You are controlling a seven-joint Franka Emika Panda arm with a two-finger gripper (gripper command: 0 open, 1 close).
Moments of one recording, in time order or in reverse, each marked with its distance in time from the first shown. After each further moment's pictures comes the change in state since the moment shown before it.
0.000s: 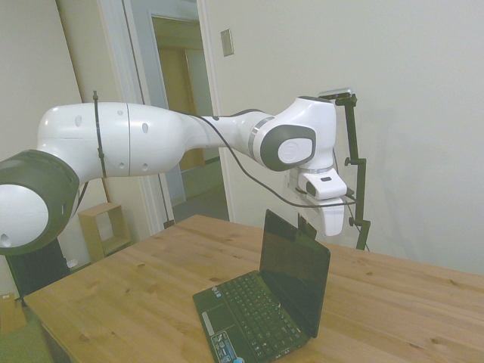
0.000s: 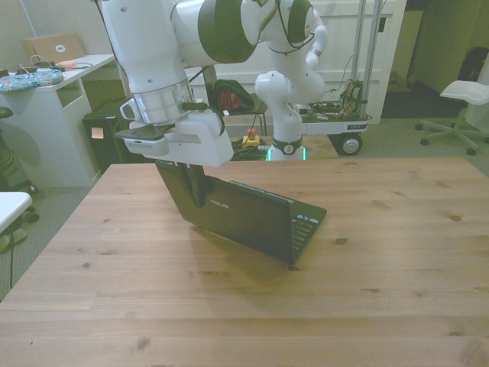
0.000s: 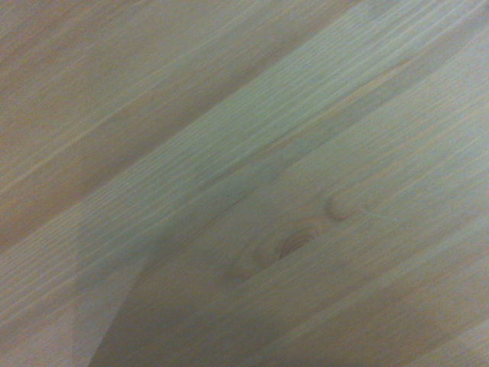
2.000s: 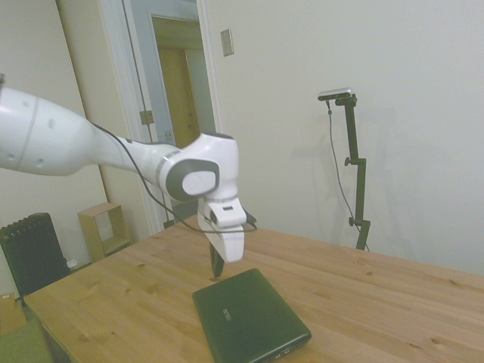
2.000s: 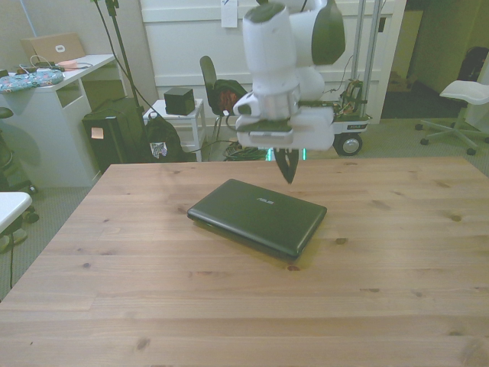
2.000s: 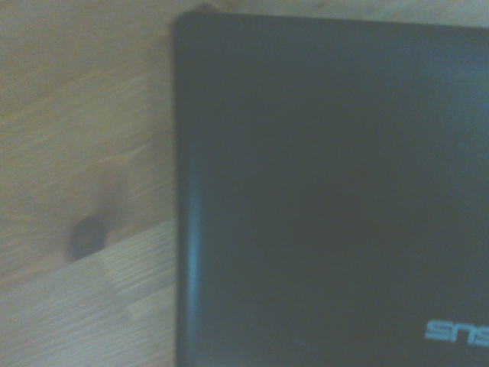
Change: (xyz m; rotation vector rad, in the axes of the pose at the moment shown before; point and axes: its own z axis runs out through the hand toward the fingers) arm -0.212 0.081 0.036 -0.066 -0.029 -0.177
